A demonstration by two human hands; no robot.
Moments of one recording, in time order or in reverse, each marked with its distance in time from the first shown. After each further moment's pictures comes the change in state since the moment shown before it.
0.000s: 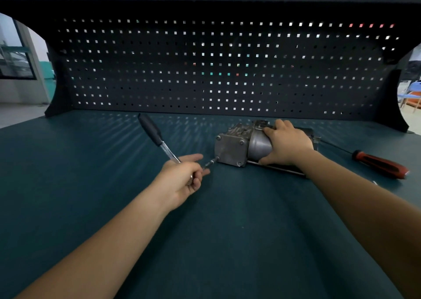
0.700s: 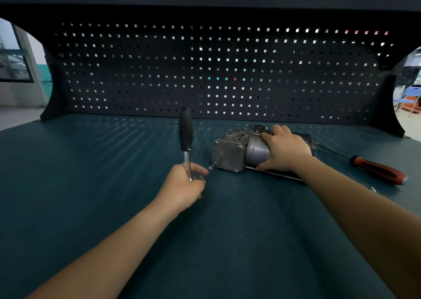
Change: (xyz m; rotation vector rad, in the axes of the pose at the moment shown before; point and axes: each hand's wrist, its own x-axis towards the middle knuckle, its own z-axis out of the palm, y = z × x) left_hand 0.002 -0.010 -0.005 0.714 0.001 0.354; right_hand 0.000 -0.001 -0.001 0.000 0.002 -0.005
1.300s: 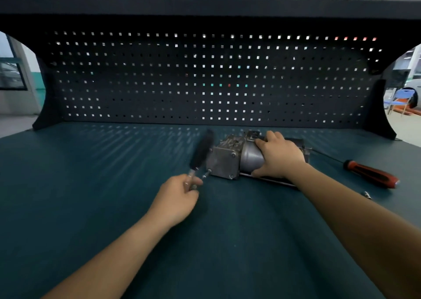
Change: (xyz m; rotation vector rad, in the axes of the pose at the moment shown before) left_hand 0.003 -0.007 0.002 0.125 0.003 0.083; right_hand -0.001 0.001 0.000 -0.005 0.001 -0.007
